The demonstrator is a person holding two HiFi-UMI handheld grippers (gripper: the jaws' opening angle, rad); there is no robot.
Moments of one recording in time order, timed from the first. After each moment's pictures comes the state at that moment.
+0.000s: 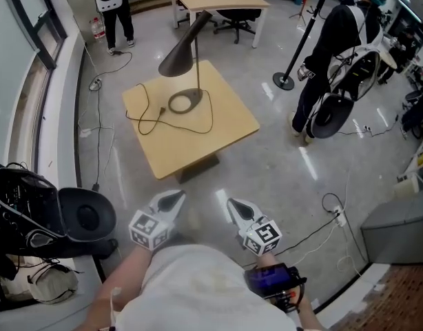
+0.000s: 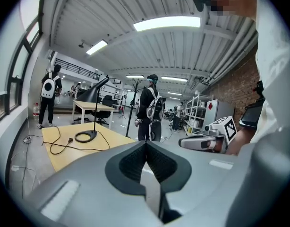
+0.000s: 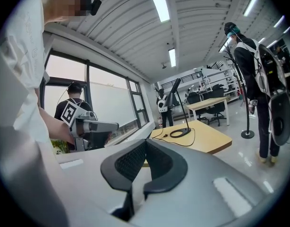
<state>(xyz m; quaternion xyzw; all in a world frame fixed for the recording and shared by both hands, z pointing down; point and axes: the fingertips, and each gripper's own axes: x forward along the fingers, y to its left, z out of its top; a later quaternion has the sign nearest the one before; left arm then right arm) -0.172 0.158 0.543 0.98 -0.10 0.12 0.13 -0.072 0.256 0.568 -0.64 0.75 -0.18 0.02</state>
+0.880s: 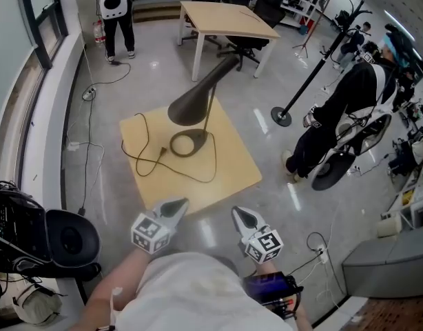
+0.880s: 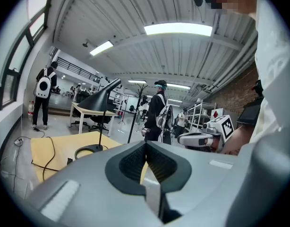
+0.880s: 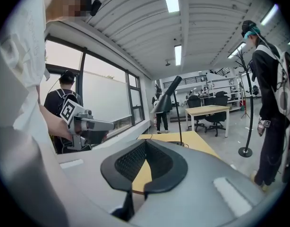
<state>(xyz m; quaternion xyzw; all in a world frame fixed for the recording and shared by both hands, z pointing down) -0.095 -0.012 0.544 0.98 -0.09 0.08 0.14 0.021 0.088 0.547 -0.65 0.75 -0.15 -0.05</state>
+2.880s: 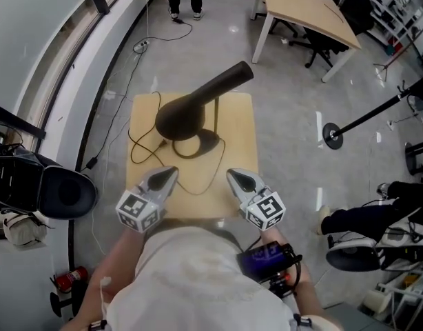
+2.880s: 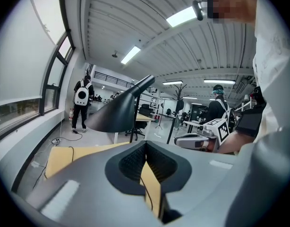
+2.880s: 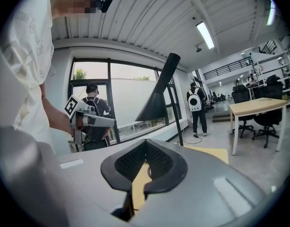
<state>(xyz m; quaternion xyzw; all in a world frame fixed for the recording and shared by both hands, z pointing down) 0.032 -0.150 0.524 0.92 -0.34 0.08 0.16 0.177 -0.126 0.553 -0.40 0.91 -0.13 -0.05</state>
